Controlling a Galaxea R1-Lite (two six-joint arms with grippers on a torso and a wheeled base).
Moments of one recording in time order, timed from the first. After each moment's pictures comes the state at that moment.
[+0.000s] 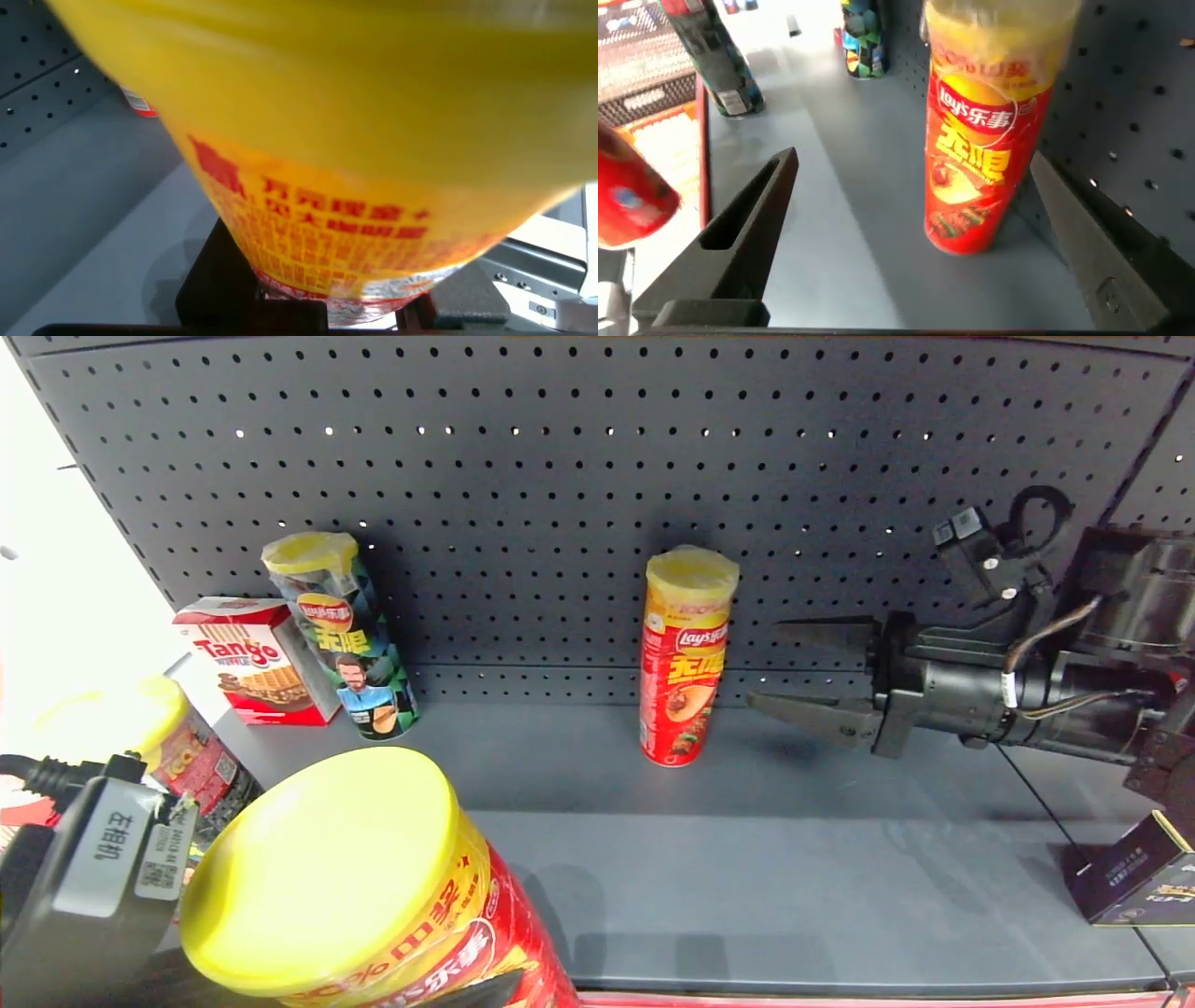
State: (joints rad) left arm -0.77 1.14 -0.40 -0.61 -0.31 0.11; right arm 0.39 1.62 -0.93 -0.67 0.74 -0.17
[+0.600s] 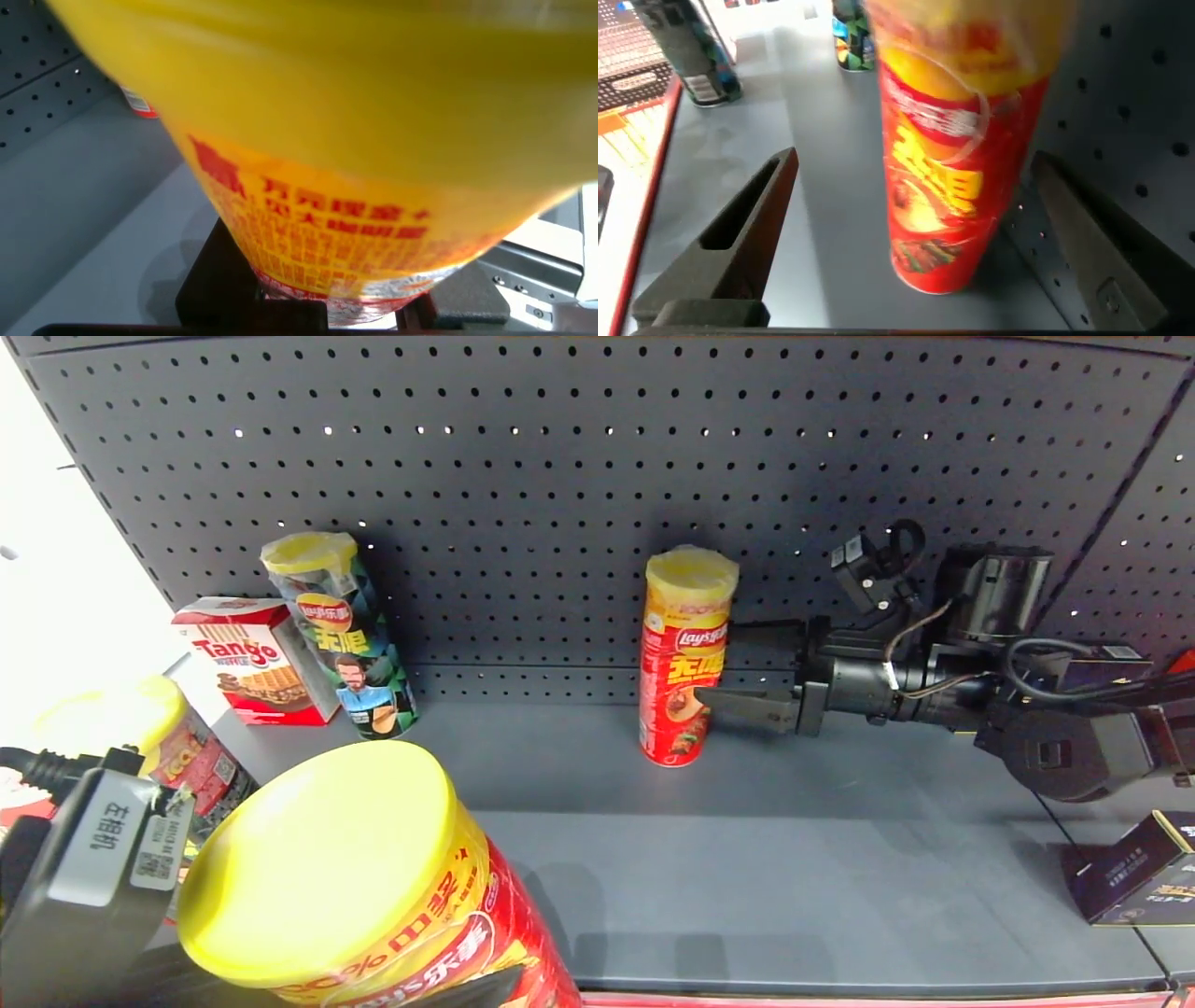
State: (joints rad) left arm -0.77 1.14 -0.41 -0.61 -0.31 0.10; right arm 0.38 1.86 -1.13 -0.69 0.82 -0.20
